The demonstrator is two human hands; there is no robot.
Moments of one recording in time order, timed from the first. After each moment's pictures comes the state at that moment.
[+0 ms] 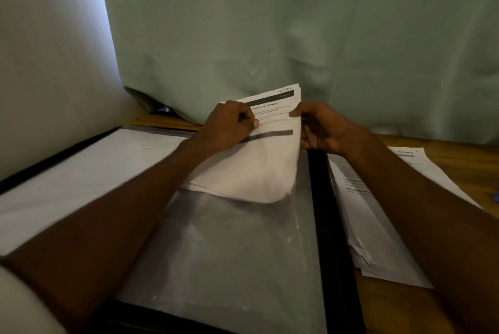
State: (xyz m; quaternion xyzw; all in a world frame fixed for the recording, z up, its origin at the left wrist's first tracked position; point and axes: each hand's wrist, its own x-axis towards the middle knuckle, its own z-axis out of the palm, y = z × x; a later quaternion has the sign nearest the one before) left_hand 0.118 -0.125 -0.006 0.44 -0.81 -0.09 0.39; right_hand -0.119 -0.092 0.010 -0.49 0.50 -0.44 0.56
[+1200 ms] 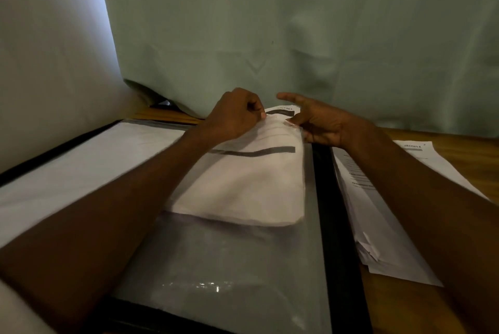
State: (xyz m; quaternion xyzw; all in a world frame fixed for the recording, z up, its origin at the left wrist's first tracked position) left_hand 0.110 -0.116 0.009 0.43 -0.82 -0.10 0.37; right_hand -0.110 -0.100 0.005 -0.56 0.44 -0.43 0.55
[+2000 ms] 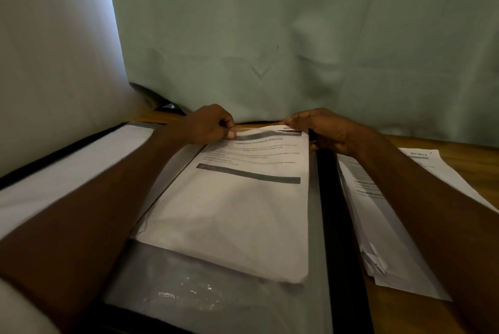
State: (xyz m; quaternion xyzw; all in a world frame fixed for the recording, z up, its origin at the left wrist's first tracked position) left_hand 0.174 -0.149 0.002 0.45 -0.86 -0.13 0.19; right_hand -0.110 -0.086 0.005 -0.61 0.56 -0.38 0.42
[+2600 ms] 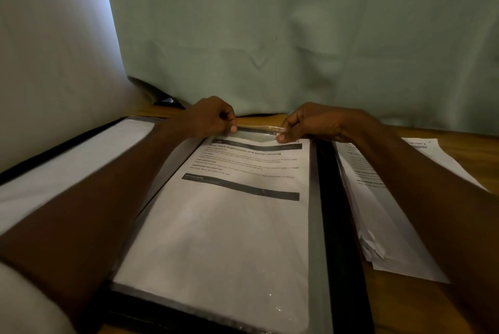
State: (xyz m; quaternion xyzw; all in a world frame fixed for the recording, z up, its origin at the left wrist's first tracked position) left_hand 0.174 -0.147 0.001 0.46 -0.86 -0.13 0.20; right_hand -0.101 -0.077 0.018 -0.72 0.57 -0.19 0.35
